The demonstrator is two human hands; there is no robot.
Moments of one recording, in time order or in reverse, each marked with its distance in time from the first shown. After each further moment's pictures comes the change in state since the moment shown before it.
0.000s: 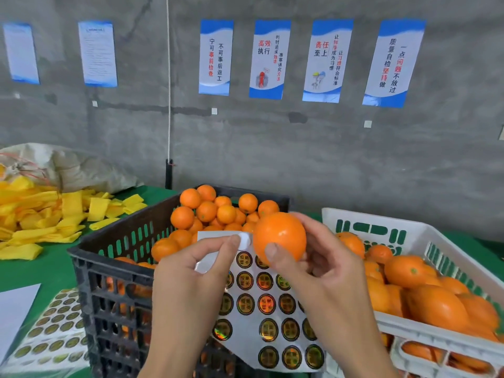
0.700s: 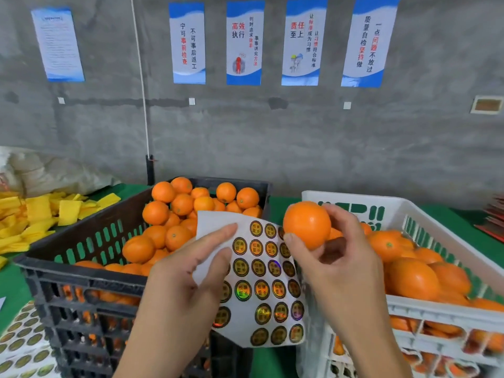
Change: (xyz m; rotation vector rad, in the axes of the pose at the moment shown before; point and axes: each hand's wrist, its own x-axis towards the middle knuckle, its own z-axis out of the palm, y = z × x) left_hand -0.015 0.016 0.011 0.035 -0.307 0.113; right_hand 0.004 0.040 -0.046 -0.442 0.340 0.007
